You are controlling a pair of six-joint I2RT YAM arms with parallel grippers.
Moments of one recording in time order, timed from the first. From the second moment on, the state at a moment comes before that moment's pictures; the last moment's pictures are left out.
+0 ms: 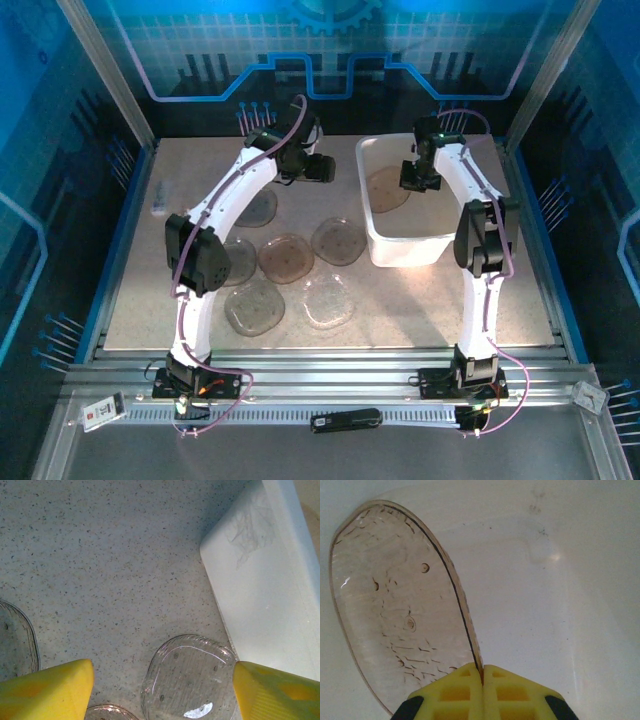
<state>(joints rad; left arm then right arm) -0.43 2.12 2.16 -1.02 0.07 -0.33 0.12 2.20 1.99 -1.04 -0.03 0.30</state>
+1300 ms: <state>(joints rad) -0.44 2.15 1.98 -1.12 0.17 -0.23 0.18 2.05 2.01 -0.99 0.00 0.22</state>
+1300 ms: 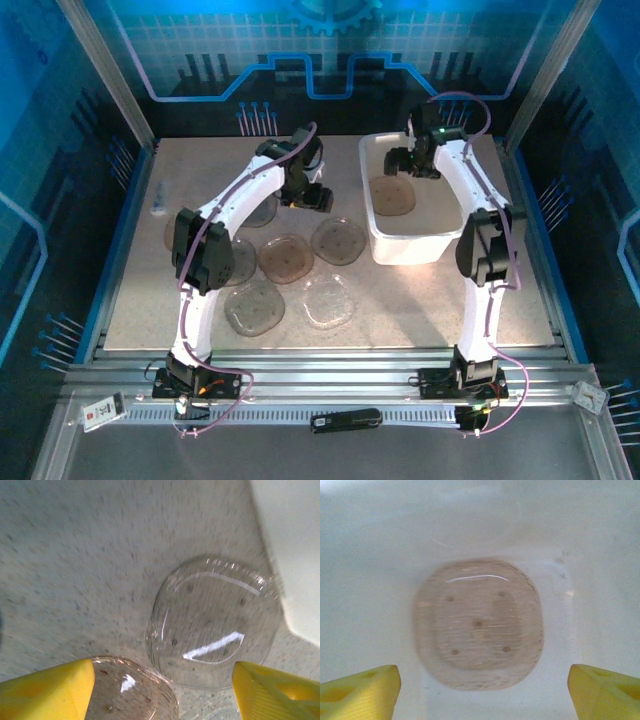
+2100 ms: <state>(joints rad) -0.41 2.32 1.93 -0.98 0.27 -0.14 0.27 1.44 1.54 -1.06 -0.02 0.28</state>
